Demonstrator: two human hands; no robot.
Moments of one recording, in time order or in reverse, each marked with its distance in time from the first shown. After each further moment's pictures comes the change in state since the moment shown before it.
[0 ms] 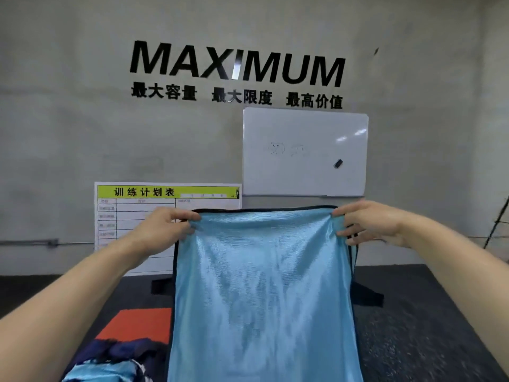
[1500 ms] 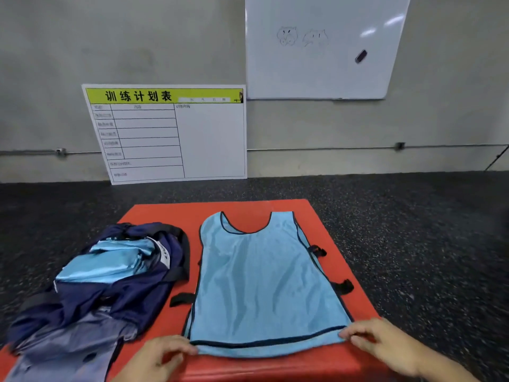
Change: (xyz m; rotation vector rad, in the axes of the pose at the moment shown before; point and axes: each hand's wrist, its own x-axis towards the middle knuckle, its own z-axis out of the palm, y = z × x) left_hand -0.271 -0.291 0.160 0.109 -0.485 -0.131; right_hand -0.131 0.382 0.198 -0.330 -0.428 -0.025
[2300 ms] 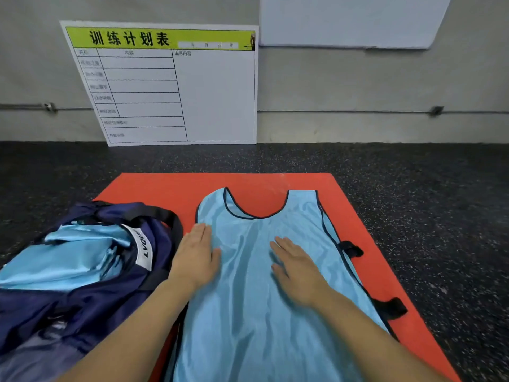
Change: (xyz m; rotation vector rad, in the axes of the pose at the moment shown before) left_hand 0.245 -0.038 -0.004 0.575 0.253 -0.165; right_hand 0.252 -0.082 0.072 -0.190 0.165 -0.173
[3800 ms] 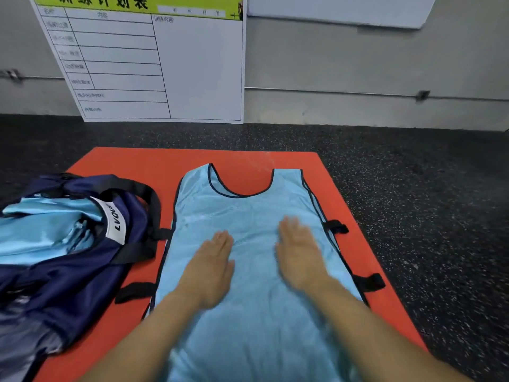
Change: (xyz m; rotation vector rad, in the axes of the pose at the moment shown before) left_hand -0.042 0.048 0.073 0.054 -0.109 0.229; right_hand -0.009 0.040 0.015 -0.443 0.074 0.186
